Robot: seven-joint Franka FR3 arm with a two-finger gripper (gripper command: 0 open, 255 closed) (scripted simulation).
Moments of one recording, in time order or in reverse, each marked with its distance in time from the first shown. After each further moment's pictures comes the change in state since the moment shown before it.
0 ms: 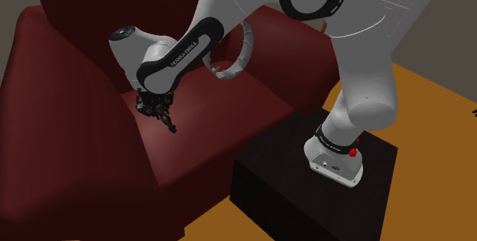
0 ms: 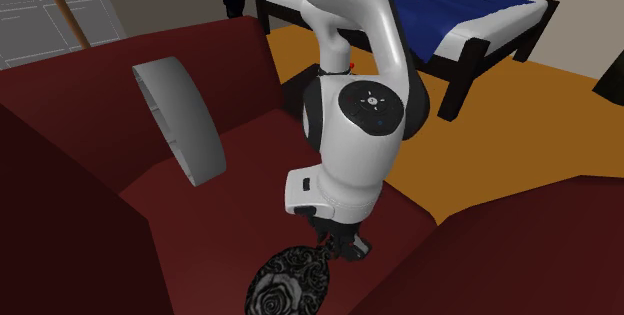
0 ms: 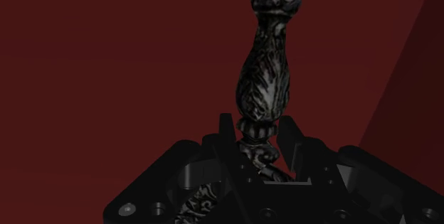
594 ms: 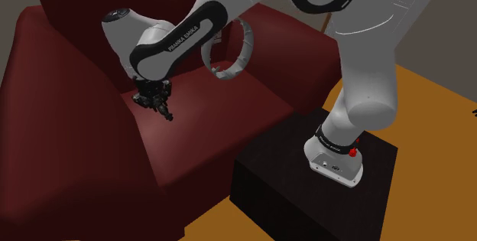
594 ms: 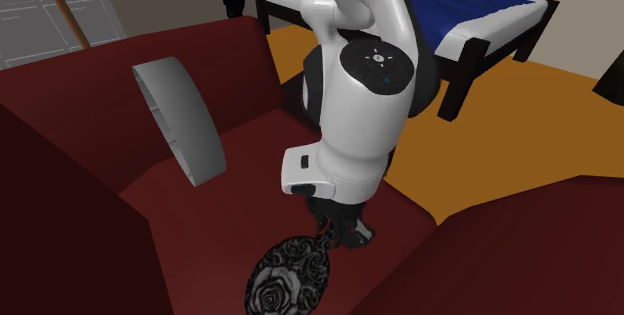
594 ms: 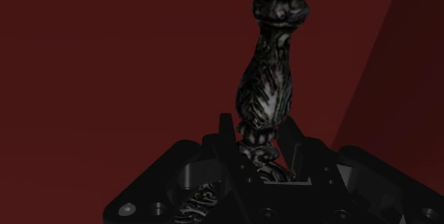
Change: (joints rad) arm -0.015 -0.071 0.021 0.009 0.031 -0.075 -0.025
